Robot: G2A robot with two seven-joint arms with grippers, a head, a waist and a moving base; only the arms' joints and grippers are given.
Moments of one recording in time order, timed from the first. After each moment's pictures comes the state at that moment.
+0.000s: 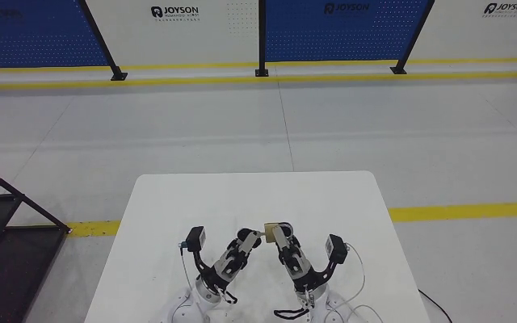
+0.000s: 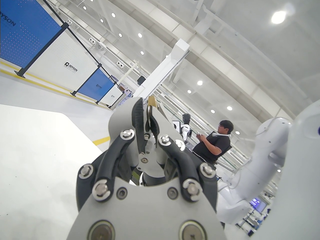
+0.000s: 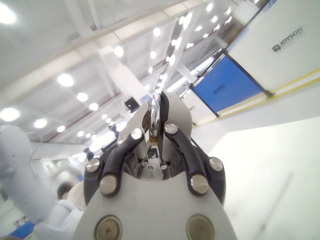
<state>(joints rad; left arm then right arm) 1.72 -1.23 -1.07 -1.56 0.54 -0.94 0.32 -1.69 -1.34 0.97 -1.53 -0.73 -0.81 -0.59</state>
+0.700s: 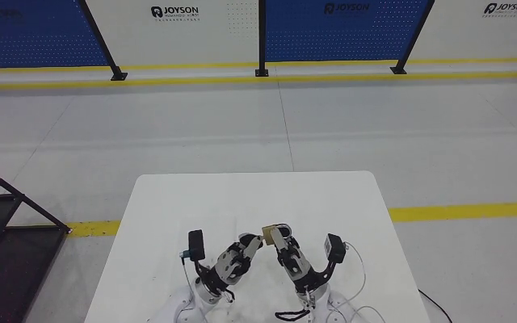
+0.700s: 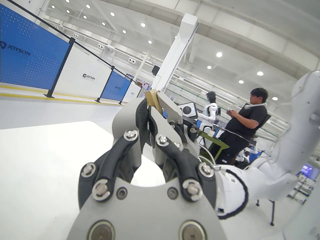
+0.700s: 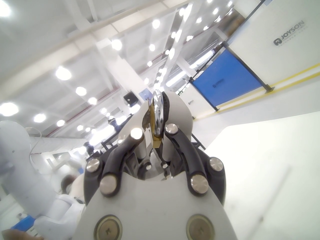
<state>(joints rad) 1.74 -1.24 -1.12 -1.58 1.05 -0.83 0.61 -1.71 -1.34 0.99 -1.56 -0.71 -0.81 -0.51</state>
